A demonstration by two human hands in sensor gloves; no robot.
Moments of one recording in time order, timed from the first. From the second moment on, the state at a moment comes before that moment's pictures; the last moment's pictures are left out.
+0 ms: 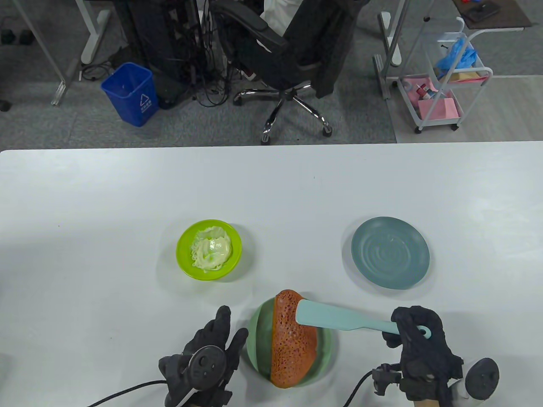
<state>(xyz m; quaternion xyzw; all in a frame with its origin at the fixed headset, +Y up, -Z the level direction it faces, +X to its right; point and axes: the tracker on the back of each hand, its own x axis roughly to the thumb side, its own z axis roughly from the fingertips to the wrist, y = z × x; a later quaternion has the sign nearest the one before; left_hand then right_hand) -0.163 -0.749 -0.112 0.06 -0.08 0.18 0.98 0.268 -0.741 -0.104 -0.08 -0.21 0.66 0.72</state>
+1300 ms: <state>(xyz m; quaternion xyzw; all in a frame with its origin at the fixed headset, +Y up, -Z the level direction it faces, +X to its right) -0.162 -0.747 -0.111 0.08 -0.10 0.18 0.98 0.279 -0.744 -0.137 -0.20 -0.24 0.60 0.73</state>
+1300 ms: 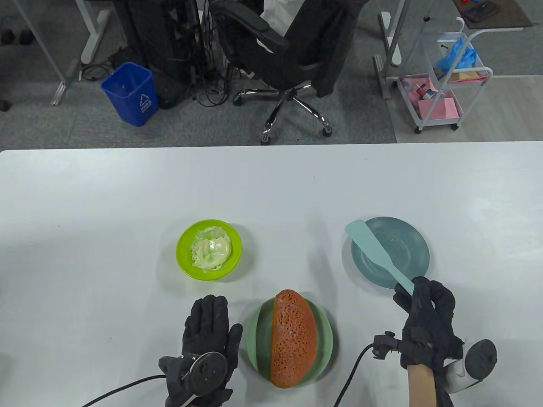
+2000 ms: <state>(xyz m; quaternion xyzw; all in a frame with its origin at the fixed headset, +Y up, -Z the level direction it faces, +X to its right) -0.164 -0.747 -0.113 0.06 -0.09 0.20 0.97 0.299 -0.771 -0.137 -0.29 -0.22 0.64 0.67</state>
